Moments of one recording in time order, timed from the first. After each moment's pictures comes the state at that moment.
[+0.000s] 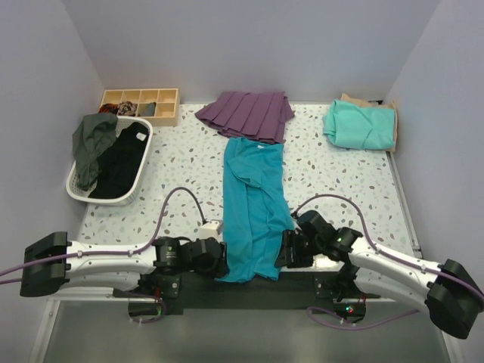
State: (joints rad) left arm -1.32 0.99 0.39 -0.40 -0.19 -1.10; right arm 0.83 0.86 0.31 -0.48 -0.29 0.89
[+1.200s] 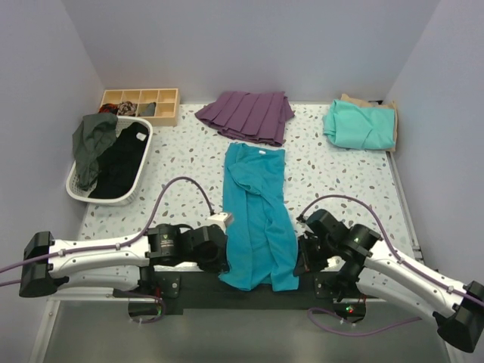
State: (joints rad) left arm -1.32 0.98 0.69 -0.67 -0.07 -1.06; right arm 0.84 0.71 0.48 -0.90 -0.34 0.77
